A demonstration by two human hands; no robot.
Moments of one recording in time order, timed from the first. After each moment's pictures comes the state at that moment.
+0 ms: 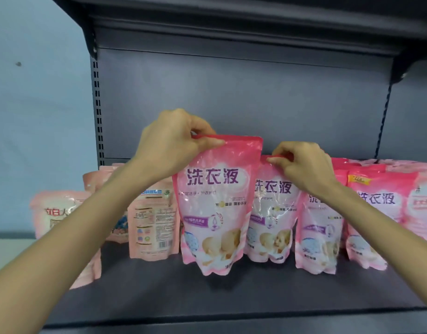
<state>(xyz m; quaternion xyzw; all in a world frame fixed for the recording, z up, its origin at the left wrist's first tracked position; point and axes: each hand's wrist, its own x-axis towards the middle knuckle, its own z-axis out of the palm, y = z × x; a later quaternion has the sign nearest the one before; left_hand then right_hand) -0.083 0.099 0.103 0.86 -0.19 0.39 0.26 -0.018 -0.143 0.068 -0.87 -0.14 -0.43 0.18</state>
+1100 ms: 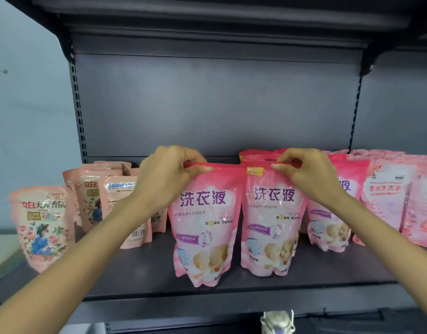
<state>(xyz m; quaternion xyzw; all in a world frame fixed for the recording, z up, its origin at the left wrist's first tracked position) -0.099 0.028 0.056 0.88 -0.15 0.37 0.24 -0.045 -0.234 0.044 -0.85 -0.16 -0.41 0.28</state>
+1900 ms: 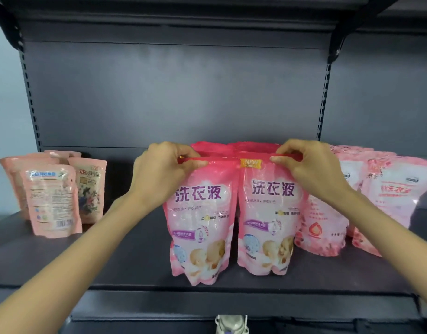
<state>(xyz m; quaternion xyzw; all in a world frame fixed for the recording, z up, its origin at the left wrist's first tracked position) -0.067 -0.139 0.042 0.87 -0.09 0.41 0.26 -0.018 -0.394 0.044 -0.84 -0.21 -0.42 0.27</state>
